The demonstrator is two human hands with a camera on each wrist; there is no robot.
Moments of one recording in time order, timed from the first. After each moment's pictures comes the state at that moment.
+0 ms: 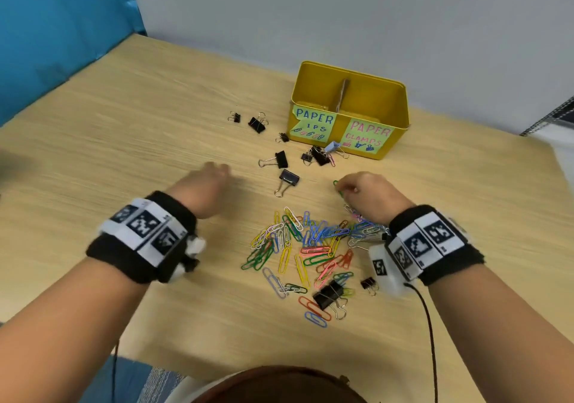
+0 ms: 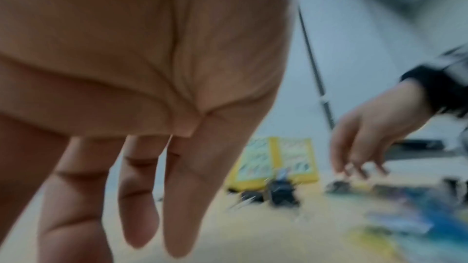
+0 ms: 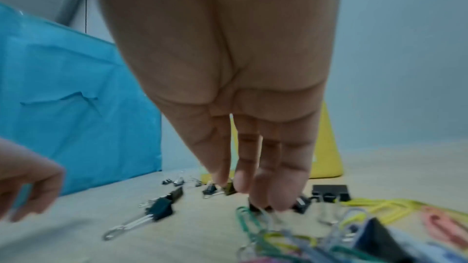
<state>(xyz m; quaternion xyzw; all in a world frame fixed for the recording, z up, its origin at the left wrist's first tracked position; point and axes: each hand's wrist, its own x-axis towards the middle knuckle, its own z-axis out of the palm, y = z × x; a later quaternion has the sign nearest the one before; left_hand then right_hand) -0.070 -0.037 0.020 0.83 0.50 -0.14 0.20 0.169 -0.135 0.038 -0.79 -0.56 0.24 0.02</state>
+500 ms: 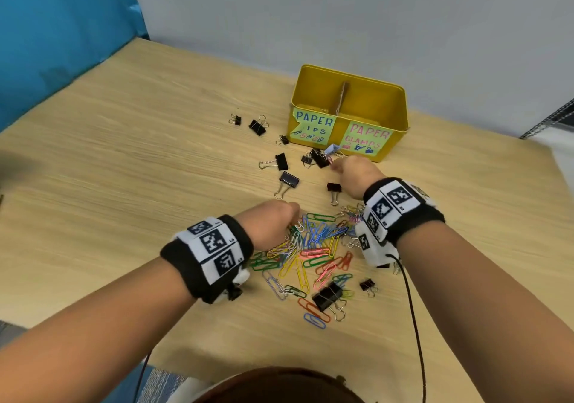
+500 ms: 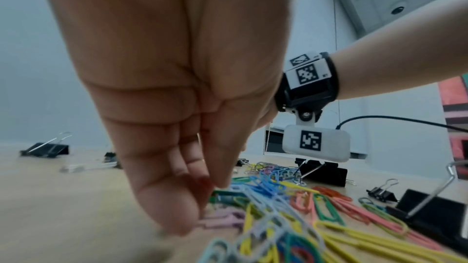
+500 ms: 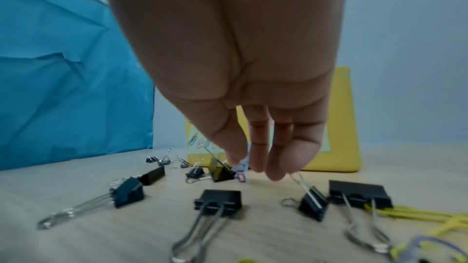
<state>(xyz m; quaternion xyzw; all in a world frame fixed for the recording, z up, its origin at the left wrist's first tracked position) -0.011 -0.087 0.003 0.89 0.34 -0.12 0.28 0.168 -0.091 0.029 -0.82 -0.53 0.20 -0.06</state>
